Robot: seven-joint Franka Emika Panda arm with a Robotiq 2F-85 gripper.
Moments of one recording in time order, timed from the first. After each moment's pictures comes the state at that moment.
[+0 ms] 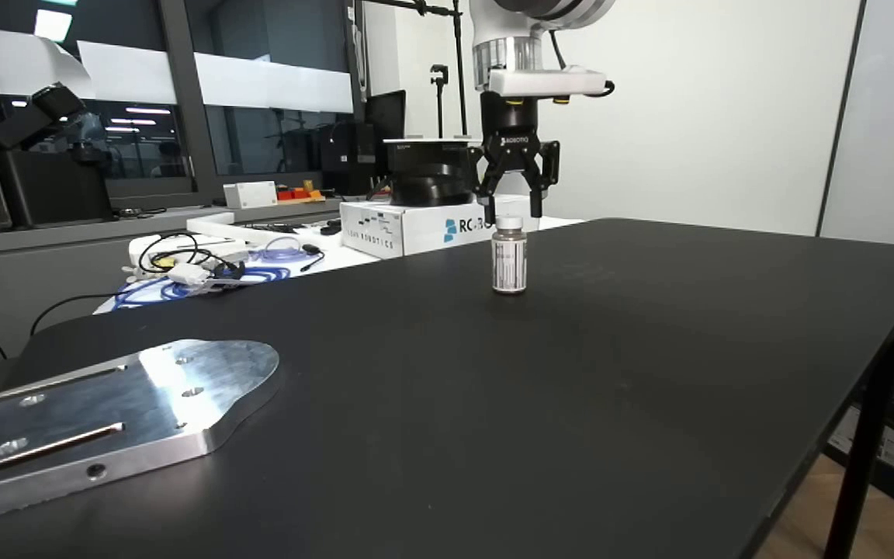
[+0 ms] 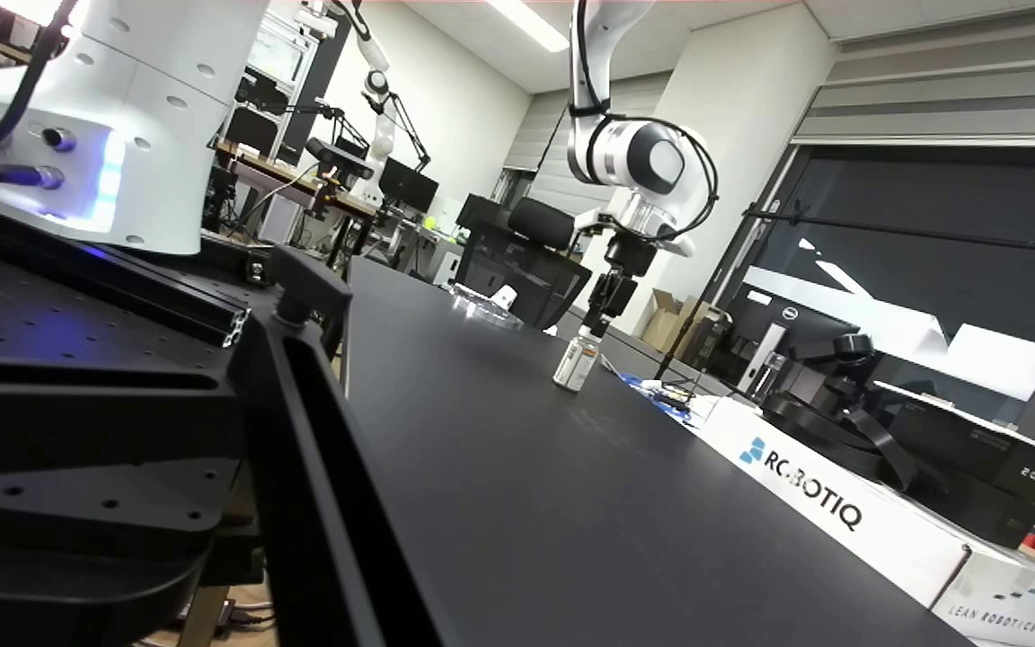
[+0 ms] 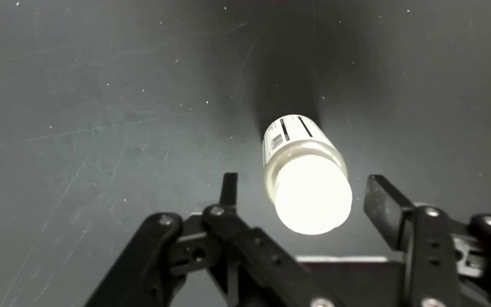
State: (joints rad) arm 0.22 0.49 -0.03 -1.89 0.00 2.38 0.54
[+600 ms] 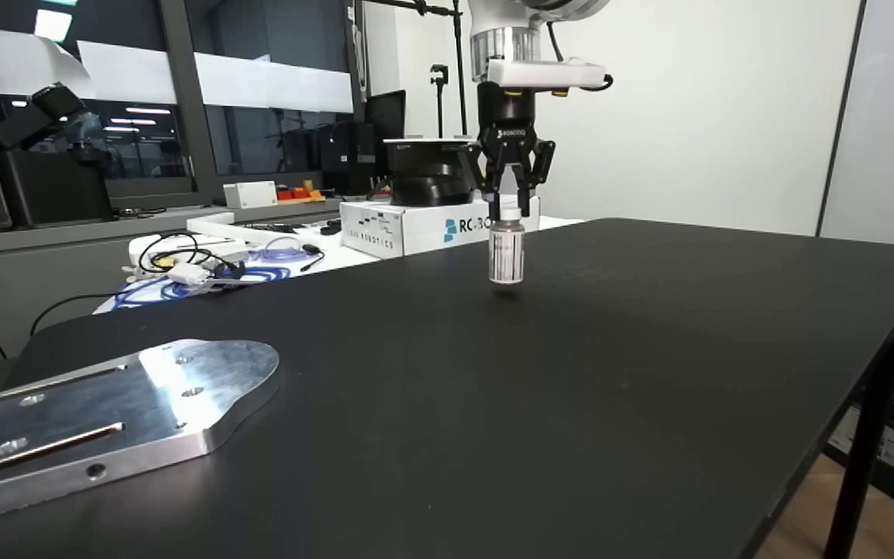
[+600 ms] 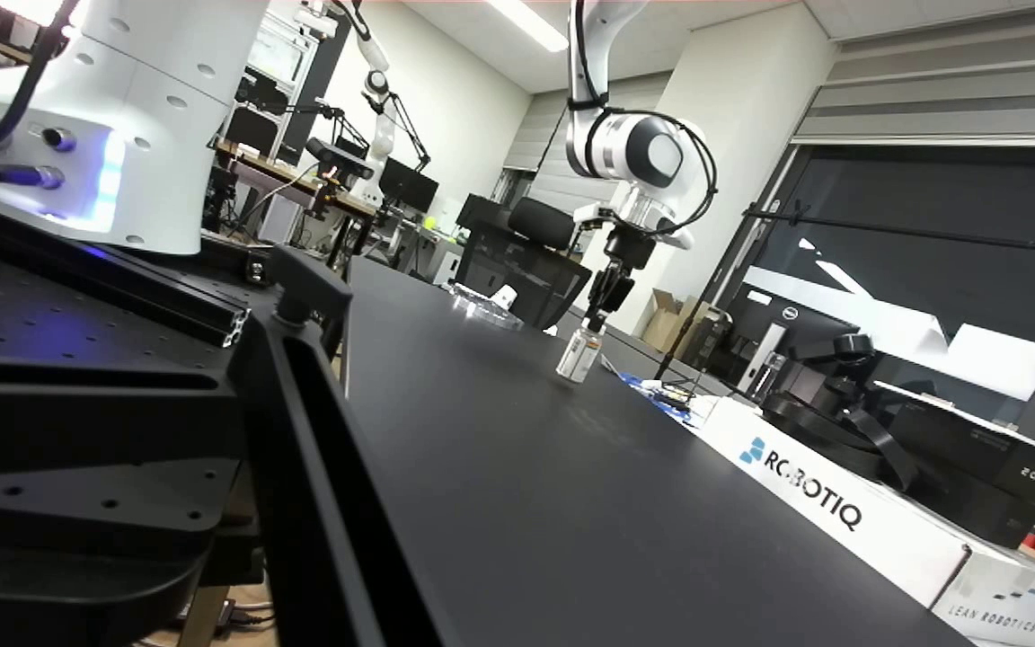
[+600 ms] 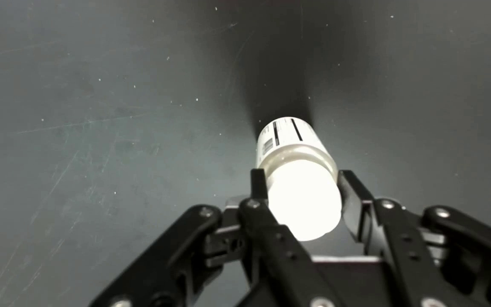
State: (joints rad) arm 0.22 0.47 -0.02 -1.90 0.00 2.38 0.52
